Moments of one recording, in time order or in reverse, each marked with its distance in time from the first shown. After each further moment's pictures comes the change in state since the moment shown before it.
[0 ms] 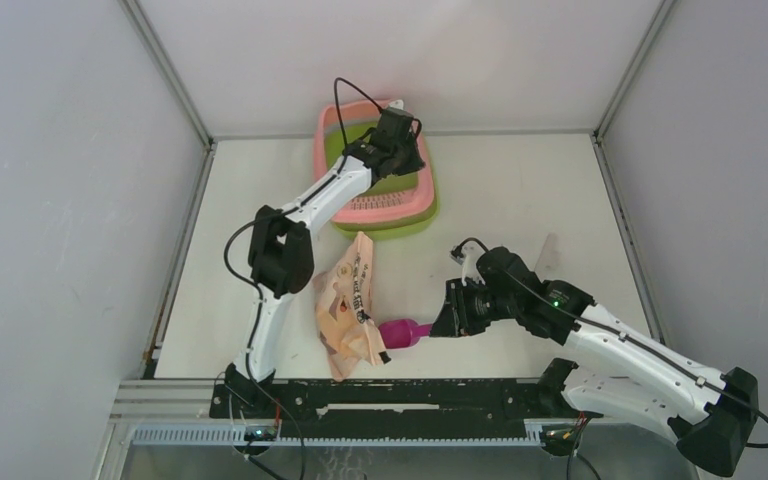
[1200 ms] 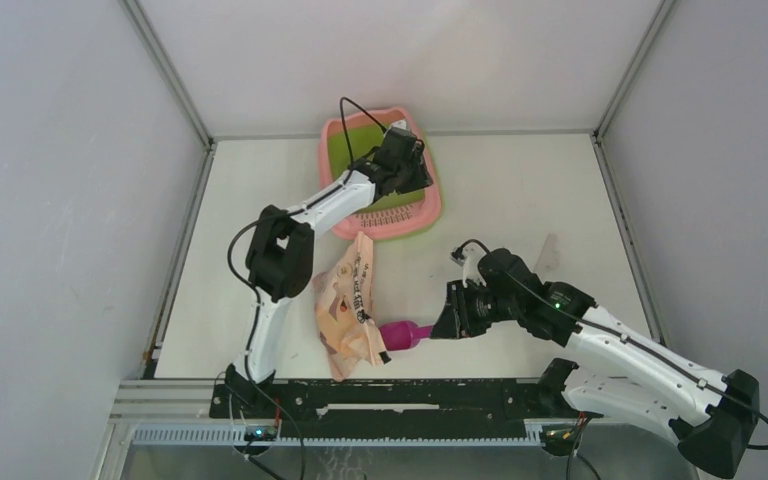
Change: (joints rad) left arm -0.028 -0.035 -0.198 0.138 0.016 -0.049; right arm 0.000 -0.014 -0.012 0.002 -0.010 -0.001
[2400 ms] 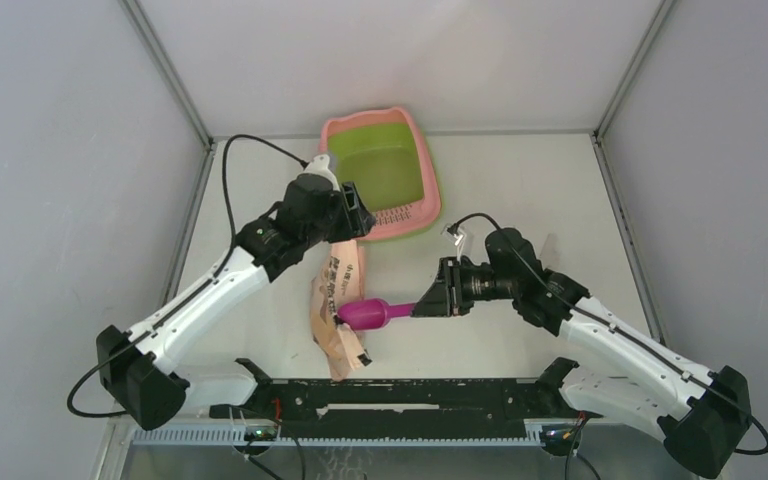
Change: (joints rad) left arm -0.025 -0.978 -0.747 -0.122 -0.071 0.053; right arm -0.112 0.068 0.000 0.311 -0.266 0.053
